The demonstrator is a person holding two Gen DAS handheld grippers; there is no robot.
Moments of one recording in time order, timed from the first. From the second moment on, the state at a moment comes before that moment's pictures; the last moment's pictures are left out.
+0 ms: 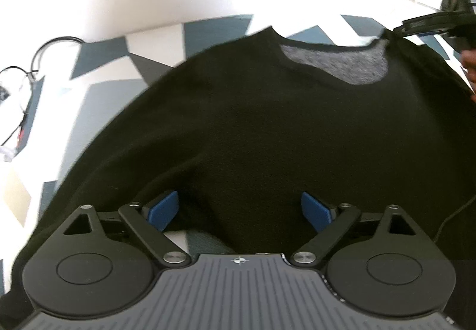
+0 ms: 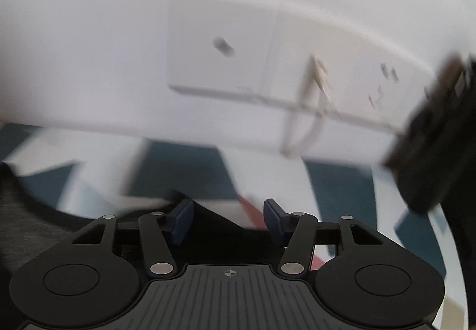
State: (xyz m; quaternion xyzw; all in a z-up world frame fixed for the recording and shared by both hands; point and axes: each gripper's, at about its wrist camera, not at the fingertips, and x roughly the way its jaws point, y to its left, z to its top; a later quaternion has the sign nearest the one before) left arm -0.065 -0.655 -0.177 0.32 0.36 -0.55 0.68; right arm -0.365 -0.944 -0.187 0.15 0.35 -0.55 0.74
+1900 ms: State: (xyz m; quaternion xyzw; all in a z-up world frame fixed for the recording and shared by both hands) left arm -0.125 -0.388 -0.161 0.20 0.44 -0.51 0.71; right arm -0.346 -0.713 -0.202 0.23 0.38 -0.48 0.76
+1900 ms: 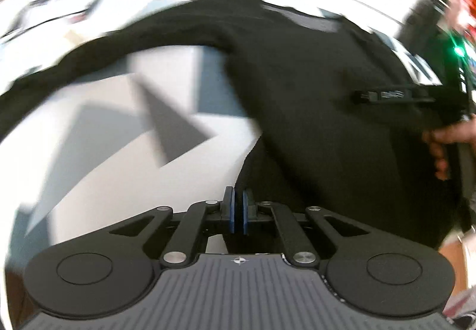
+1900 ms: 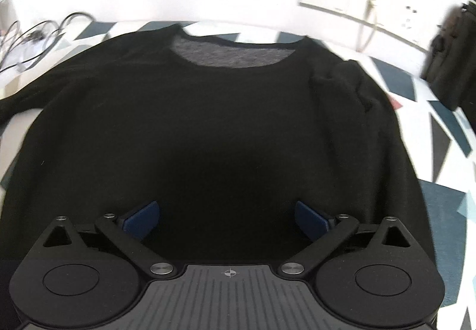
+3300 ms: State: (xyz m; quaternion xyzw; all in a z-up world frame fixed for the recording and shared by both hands) left arm -0.206 -0.492 -0.175 0.35 0.37 -0.59 0.62; right arm -0.561 -0.601 -0.181 0.38 0.32 -0.57 0.65
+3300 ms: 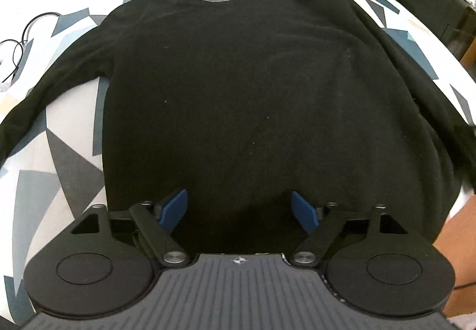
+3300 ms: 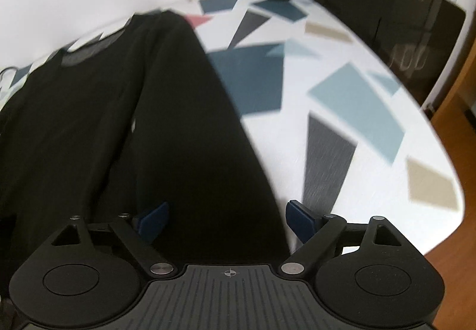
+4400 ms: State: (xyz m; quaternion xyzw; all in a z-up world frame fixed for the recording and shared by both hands) left arm -0.203 -0.484 -0.182 0.32 0.39 -0.55 0.67; right arm -0.570 -0.804 -0.003 0.34 0.06 -0.55 0.76
